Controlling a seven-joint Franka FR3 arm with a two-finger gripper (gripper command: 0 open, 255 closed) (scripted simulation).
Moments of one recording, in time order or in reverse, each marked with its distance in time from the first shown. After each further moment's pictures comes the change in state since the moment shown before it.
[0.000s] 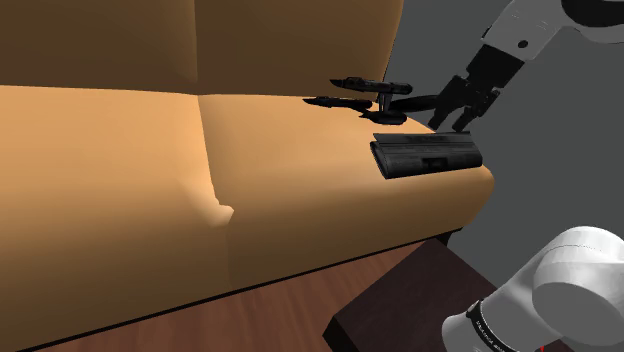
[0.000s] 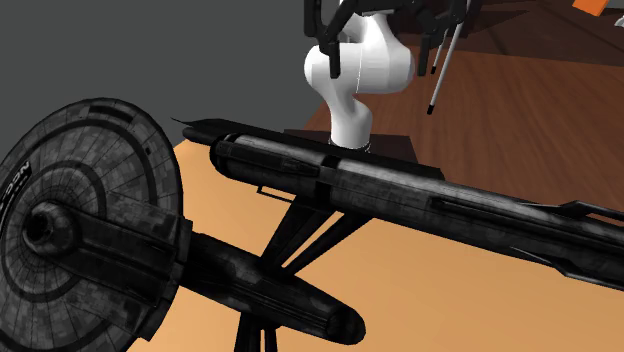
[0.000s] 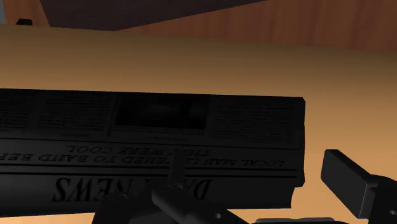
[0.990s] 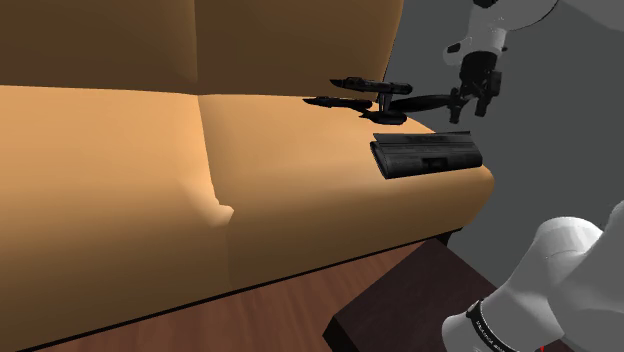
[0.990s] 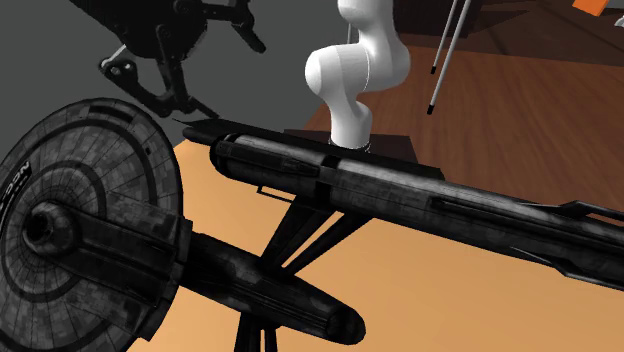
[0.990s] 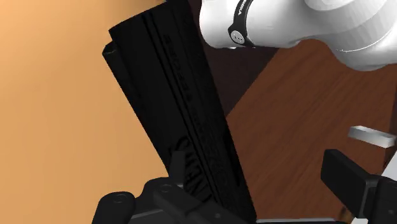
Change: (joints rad) arm 0.382 0.759 -0.835 0.676 0.058 -0.626 -1.500
